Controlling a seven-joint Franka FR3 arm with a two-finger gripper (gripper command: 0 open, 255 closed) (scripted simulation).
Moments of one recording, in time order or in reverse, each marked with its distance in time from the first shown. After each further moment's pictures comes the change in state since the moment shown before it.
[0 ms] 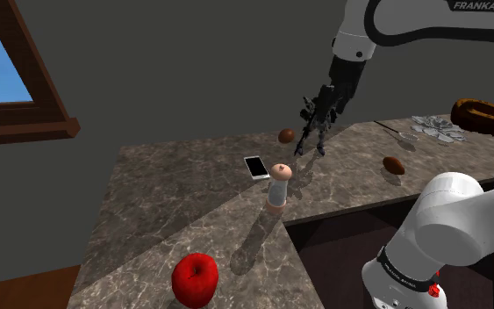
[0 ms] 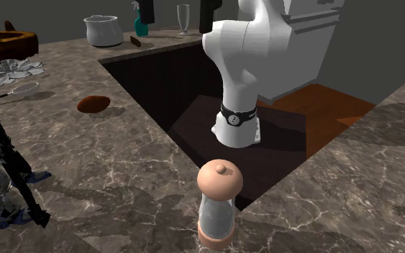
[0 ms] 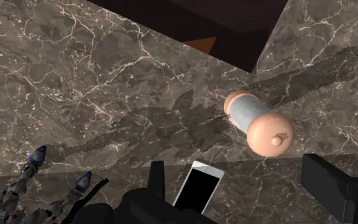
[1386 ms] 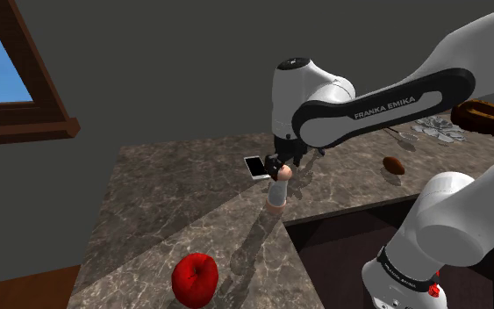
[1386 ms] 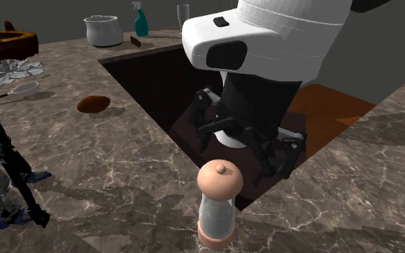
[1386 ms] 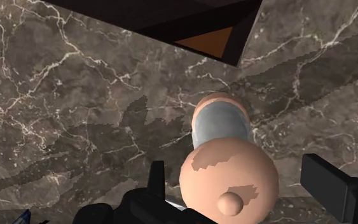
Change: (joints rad) arm 0.025 0.302 0.288 -0.219 -0.015 0.432 0.397
